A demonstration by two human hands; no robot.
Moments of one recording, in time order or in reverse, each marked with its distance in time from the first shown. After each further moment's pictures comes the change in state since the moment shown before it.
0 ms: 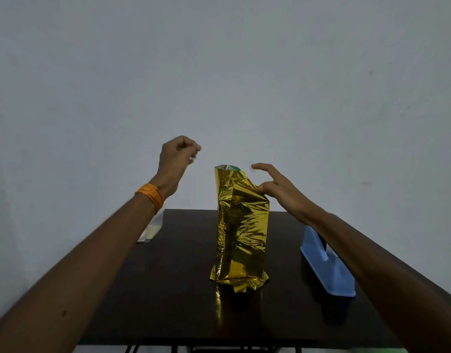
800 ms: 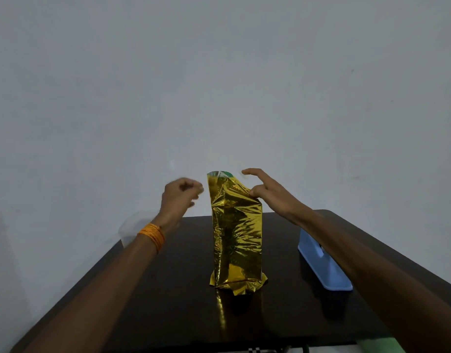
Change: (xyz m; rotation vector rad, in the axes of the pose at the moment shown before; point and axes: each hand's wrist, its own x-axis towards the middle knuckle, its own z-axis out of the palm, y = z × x) left_hand -0.042 -0.042 0.013 0.056 -0.048 -0.176; right_hand -0.003 0.001 0.004 -0.011 0.025 0.027
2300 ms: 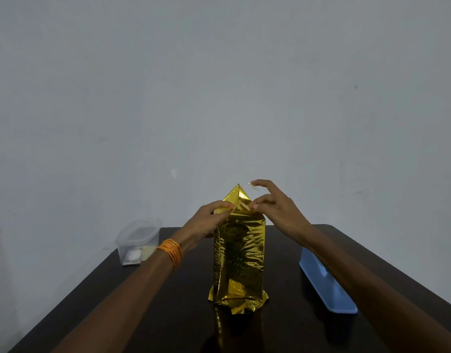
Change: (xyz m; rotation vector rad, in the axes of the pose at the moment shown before) left_hand -0.019 0.005 0.038 0.056 -0.459 -0.098; right_hand -0.014 -0.002 0.001 0.037 0.111 -0.071
